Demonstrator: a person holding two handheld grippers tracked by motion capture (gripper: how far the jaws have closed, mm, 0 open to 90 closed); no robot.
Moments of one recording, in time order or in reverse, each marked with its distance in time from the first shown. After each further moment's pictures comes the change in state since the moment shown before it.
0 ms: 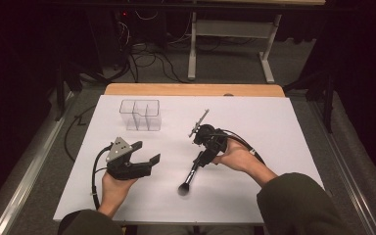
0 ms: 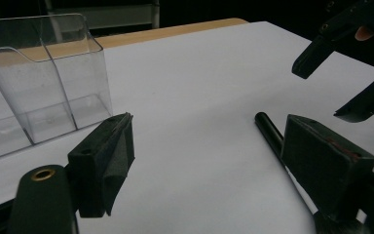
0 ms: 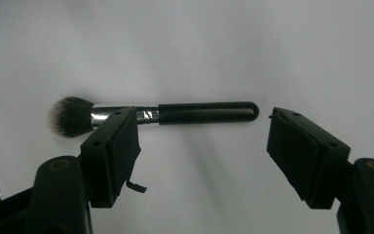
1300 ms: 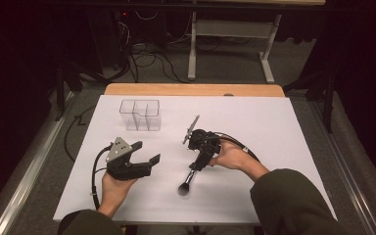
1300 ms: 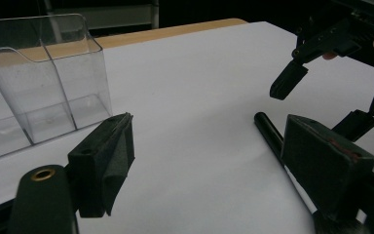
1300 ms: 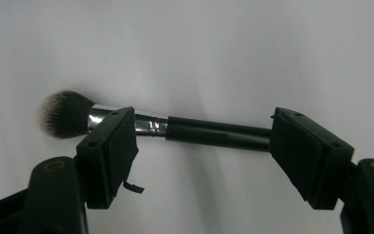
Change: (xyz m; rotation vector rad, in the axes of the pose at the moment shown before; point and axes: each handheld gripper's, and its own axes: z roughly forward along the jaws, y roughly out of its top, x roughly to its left) left arm 0.000 0.000 -0.001 0.000 -0.001 0.002; right arm 0.000 0.008 0.026 0.016 0.055 -0.155
